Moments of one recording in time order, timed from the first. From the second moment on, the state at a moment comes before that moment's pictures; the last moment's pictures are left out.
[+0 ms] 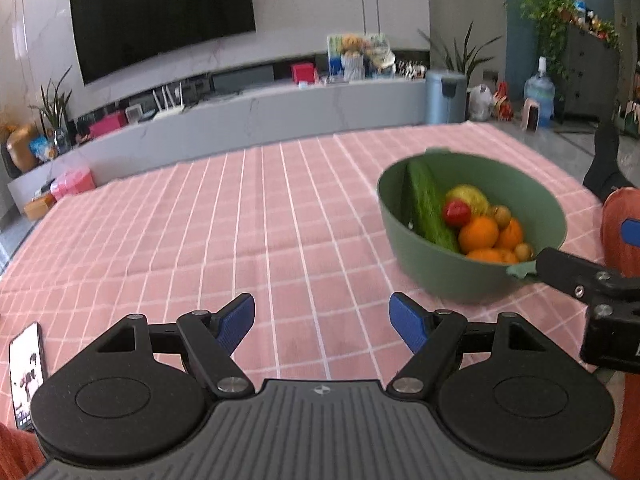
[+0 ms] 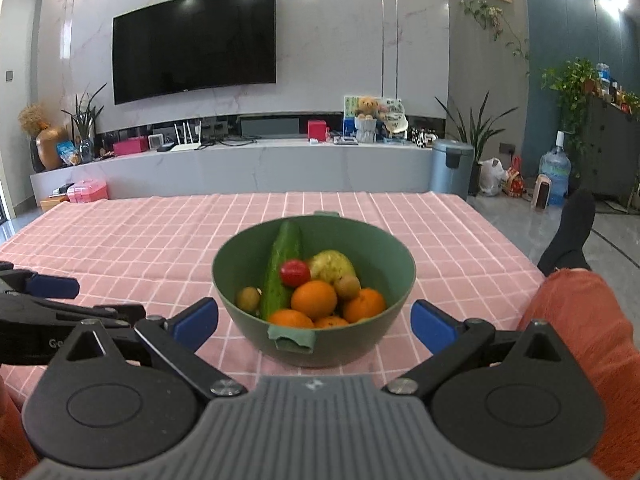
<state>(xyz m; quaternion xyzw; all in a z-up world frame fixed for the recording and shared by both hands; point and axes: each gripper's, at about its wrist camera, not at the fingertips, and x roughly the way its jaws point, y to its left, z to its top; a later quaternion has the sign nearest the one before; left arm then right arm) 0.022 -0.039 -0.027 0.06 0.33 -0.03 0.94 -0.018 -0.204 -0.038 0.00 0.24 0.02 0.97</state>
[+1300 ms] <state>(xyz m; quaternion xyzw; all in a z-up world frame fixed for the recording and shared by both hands) 0.022 -0.032 -0.021 0.05 0.35 -0.02 0.94 -0.018 -0.203 -0.043 0.00 0.23 0.04 0.97</state>
